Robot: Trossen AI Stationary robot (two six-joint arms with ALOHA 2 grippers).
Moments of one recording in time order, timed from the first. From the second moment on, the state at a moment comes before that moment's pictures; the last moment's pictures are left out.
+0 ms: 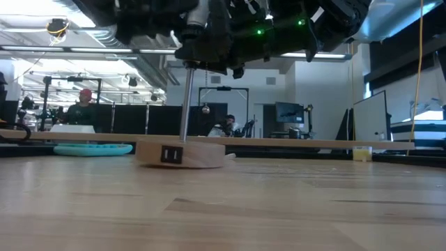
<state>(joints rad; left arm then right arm) 0.34 1.33 0.80 0.31 0.84 0.07 0.06 1.89 1.02 0.73 0.23 0.03</state>
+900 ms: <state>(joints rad) -0.23 1.26 0.80 0.17 -0.76 -0.28 0.06 1.89 1.02 0.72 0.33 0.07</state>
